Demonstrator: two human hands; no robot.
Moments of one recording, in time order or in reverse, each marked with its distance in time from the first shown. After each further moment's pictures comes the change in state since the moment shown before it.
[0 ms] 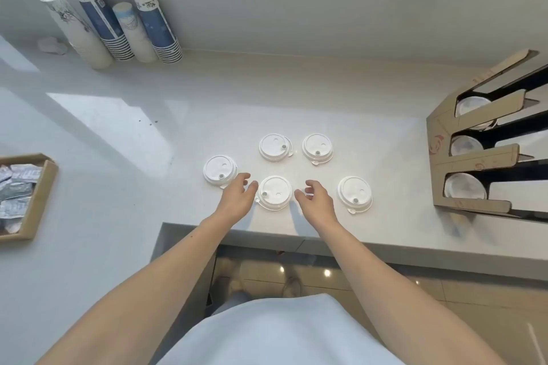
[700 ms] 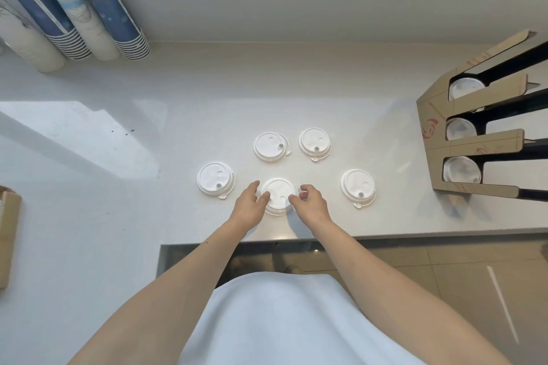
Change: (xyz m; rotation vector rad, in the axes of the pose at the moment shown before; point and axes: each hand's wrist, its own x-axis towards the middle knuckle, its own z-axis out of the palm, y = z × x) left_hand 0.041 -0.015 0.011 0.028 -0.227 -0.070; right_hand 0.020 -0.014 0.039 0.018 0.059 0.226
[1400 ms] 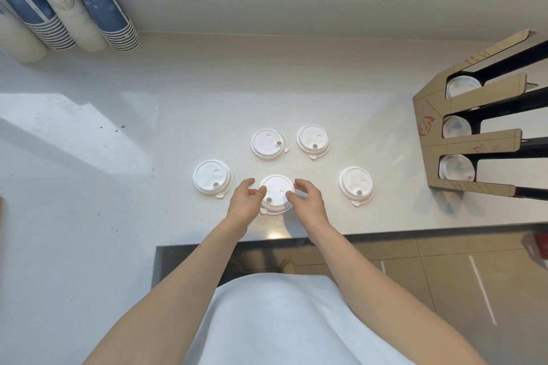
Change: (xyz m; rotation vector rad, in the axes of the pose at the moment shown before) left_hand 0.002 0.004 -0.006 -0.253 0.021 -0.100; right_hand -0.013 -0.007 0.006 0.222 0.051 -0.050
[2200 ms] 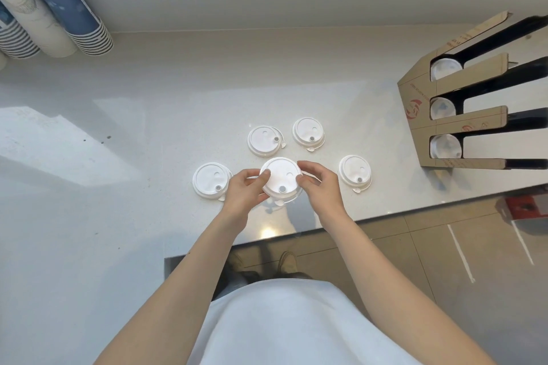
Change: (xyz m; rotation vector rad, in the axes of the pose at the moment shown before) left_hand -0.010 0.027 -0.031 -0.315 -0.153 0.043; right_hand -0.014 -0.022 -0.002 0.188 0.105 -0.156
